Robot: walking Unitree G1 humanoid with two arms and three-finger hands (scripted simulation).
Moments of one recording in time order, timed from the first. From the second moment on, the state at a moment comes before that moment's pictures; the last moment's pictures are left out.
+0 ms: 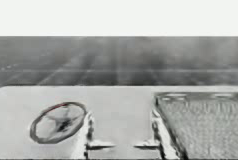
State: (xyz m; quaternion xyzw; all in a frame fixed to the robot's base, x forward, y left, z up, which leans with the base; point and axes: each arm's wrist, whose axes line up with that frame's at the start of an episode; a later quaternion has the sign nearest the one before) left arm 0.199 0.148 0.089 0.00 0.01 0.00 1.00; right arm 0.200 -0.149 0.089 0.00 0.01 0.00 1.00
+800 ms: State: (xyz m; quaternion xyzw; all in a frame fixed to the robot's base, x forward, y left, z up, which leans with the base) left arm 0.295 0.212 0.108 0.54 0.11 0.06 0.84; right arm 0.207 -0.124 0.056 -0.05 -0.13 -0.10 0.99
